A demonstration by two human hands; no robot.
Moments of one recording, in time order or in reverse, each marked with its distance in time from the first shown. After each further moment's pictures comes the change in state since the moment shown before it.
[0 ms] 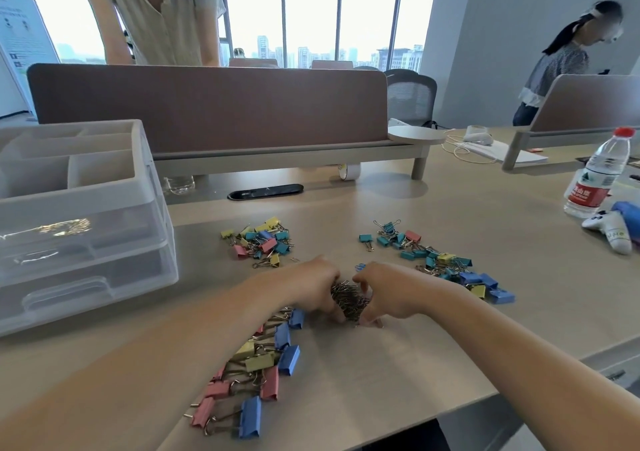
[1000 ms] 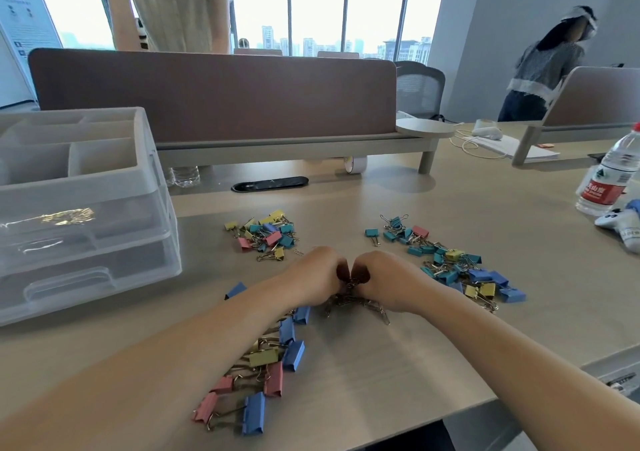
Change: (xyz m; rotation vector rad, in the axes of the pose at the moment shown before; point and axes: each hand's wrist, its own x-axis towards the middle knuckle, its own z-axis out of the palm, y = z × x) left_hand 0.003 -0.004 0.011 -0.221 0.258 -0.036; right_hand 0.007 -0.009 0.007 0.185 0.203 0.032
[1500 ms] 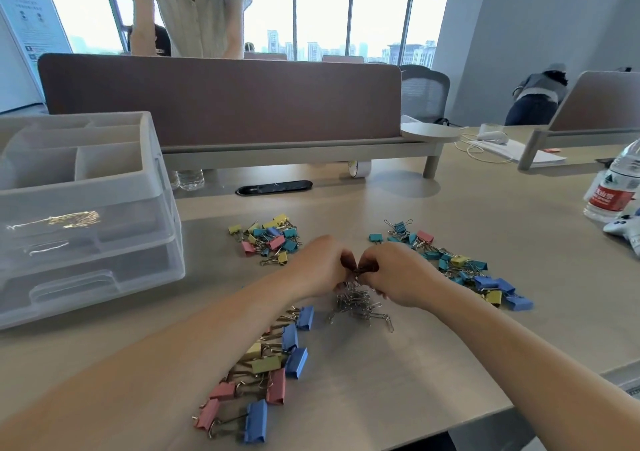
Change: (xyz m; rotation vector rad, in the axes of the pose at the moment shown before) left_hand 0.007 0.003 -0.016 -0.152 0.041 0.030; right_hand 0.006 0.005 -0.013 0.026 0.100 -0.020
